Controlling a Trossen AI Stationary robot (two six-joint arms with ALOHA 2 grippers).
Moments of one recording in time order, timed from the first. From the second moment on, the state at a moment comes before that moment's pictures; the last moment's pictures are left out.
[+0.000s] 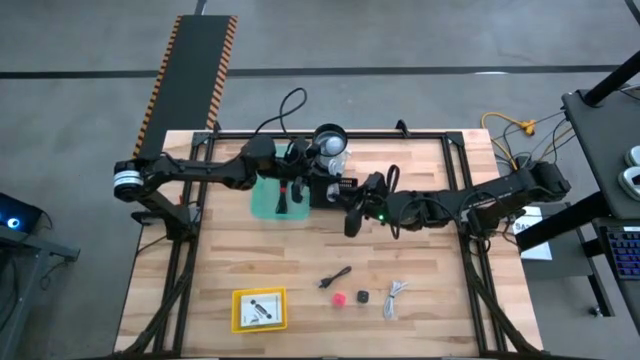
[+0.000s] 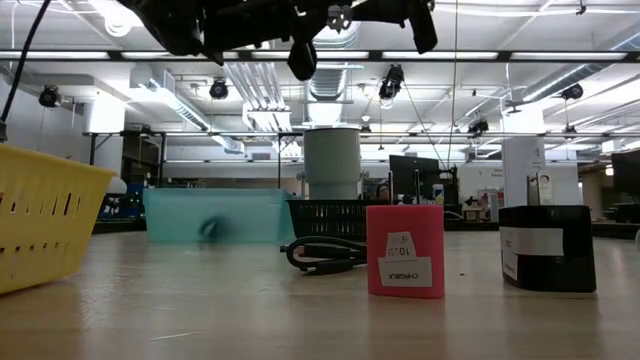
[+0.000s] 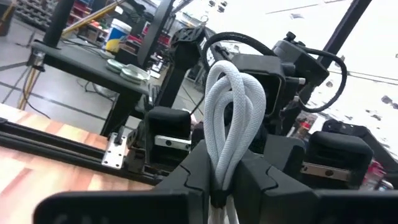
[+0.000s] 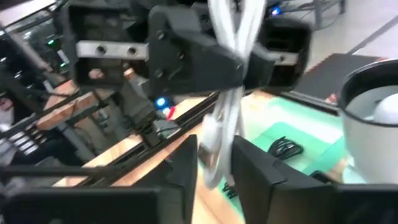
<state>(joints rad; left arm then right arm) 0.27 1.50 0.96 0.75 0.49 -0.54 0.20 1.40 1.01 0.17 0.61 0.57</state>
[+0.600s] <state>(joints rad) 0.36 1.39 0.93 0.18 0.55 -0.53 0.20 1.40 1.01 0.00 0.43 0.76</state>
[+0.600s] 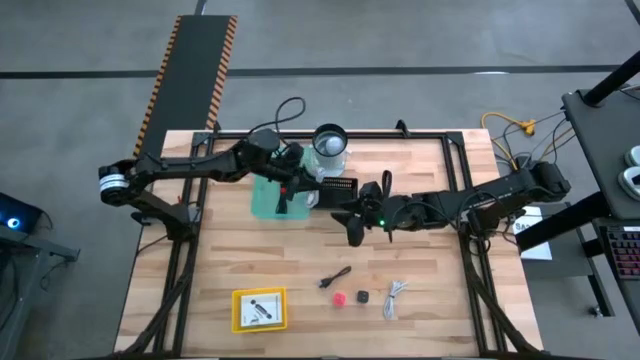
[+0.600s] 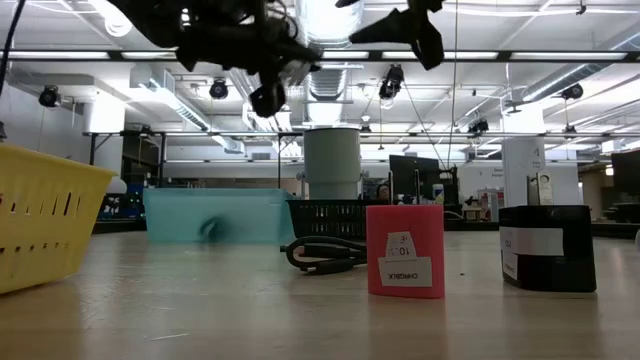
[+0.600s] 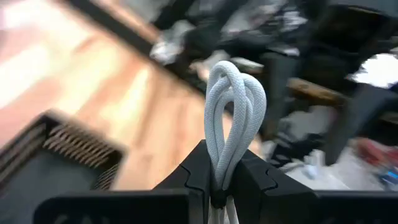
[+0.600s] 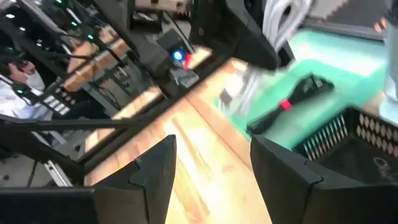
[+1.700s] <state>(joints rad) 0.39 1.38 0.92 -0.53 -0.12 -0.54 0.20 1.40 1.01 -0.06 0.44 0.78</state>
